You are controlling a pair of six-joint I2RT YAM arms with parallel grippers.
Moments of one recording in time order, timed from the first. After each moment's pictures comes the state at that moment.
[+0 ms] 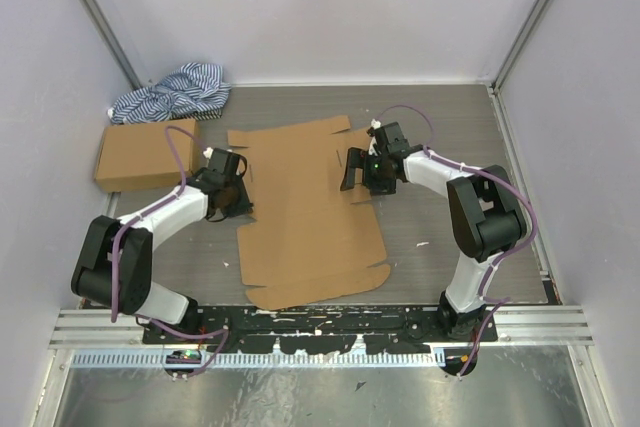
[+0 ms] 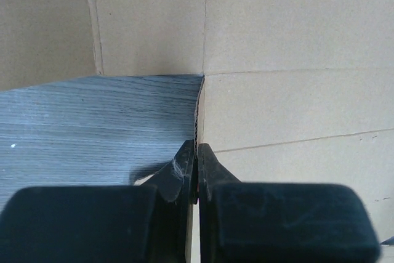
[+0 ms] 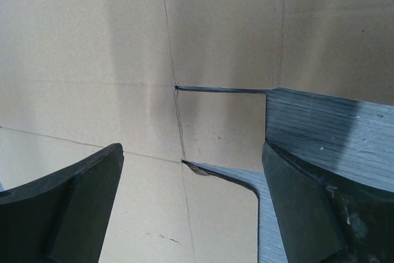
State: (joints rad) left arm -0.36 1.47 0.79 -0.35 -0.02 -0.63; right arm 0.36 1.81 1.11 -0.31 -0.27 0.43
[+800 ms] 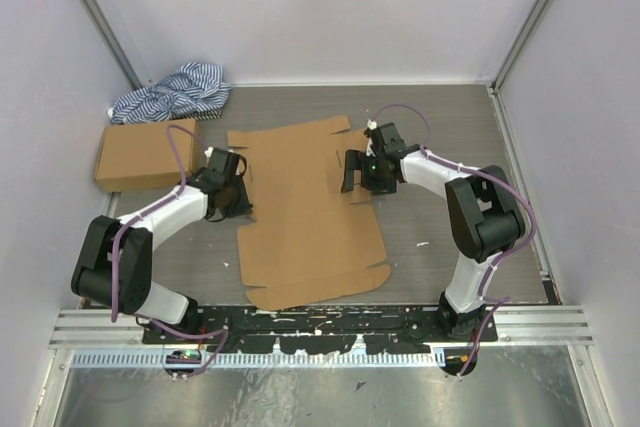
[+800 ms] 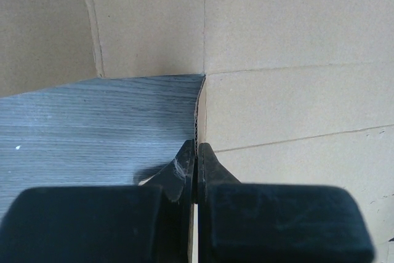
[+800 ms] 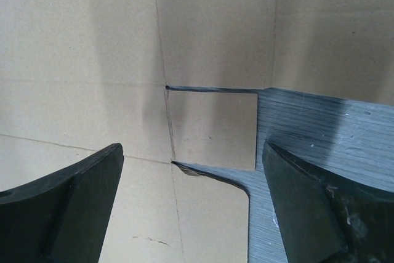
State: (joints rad) left arm -0.36 1.47 0.80 -0.36 -0.01 -0.59; right arm 0.38 1.81 1.12 -0.34 -0.20 0.39
